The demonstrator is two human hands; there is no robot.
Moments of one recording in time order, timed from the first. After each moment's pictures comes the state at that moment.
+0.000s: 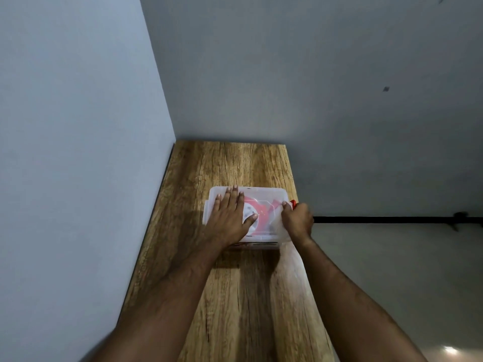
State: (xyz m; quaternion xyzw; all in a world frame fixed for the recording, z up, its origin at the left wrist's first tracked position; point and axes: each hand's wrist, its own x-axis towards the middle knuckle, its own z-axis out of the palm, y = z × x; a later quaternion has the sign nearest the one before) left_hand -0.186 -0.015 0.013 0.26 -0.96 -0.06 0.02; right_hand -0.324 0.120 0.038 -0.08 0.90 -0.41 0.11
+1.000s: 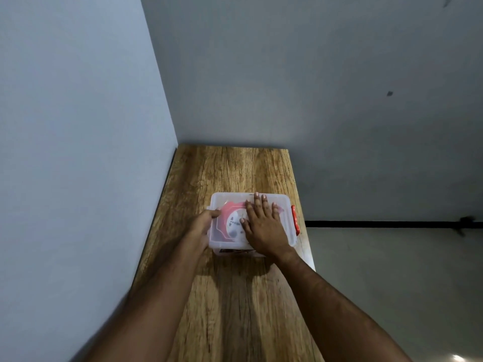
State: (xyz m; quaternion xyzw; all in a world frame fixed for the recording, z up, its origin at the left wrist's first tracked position) left_hand -0.160 -0.043 0.053 0.56 -0.39 -0.73 0.09; right_hand -0.287 0.091 0.016 -0.53 0.85 -0.08 0.03
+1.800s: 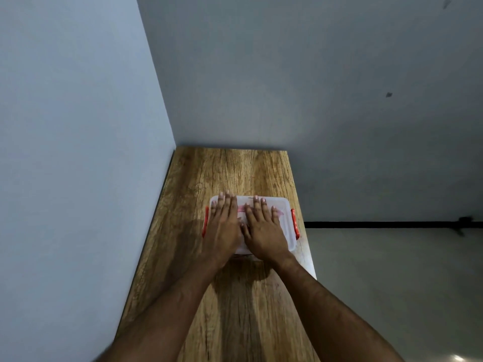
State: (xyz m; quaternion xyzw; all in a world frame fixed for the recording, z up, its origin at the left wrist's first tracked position) left_hand -0.179 -0.009 0.040 0.30 -0.95 -0.03 0.06; right_hand -0.283 0.089 0.018 -0.51 0.85 -0.09 0.03
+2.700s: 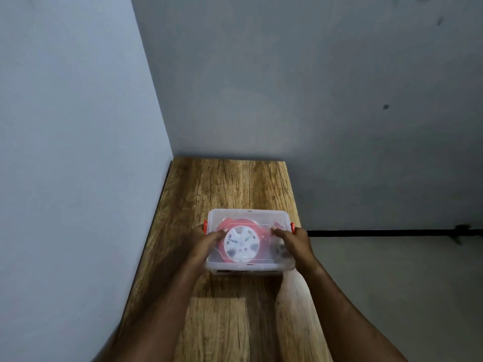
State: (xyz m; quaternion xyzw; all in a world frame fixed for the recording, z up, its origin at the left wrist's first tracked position) left_hand -0.168 -0.057 0.022 0.53 -0.56 -0.62 0.15; right_hand -0.347 0.118 0.012 -0.08 0.78 -0.54 0.31
